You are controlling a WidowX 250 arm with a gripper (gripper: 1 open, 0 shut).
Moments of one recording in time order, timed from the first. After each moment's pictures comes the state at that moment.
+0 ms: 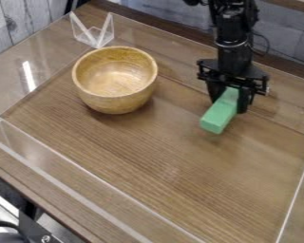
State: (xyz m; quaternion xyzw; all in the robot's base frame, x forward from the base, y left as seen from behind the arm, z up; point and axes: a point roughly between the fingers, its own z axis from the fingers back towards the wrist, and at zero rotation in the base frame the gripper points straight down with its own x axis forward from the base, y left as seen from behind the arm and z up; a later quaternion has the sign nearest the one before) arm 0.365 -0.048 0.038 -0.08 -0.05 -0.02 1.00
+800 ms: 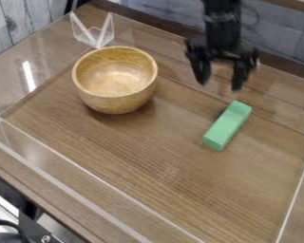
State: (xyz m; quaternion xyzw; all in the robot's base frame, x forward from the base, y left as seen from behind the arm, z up) arm 0.365 -0.008 0.097 -0.08 -0.10 0.05 0.99
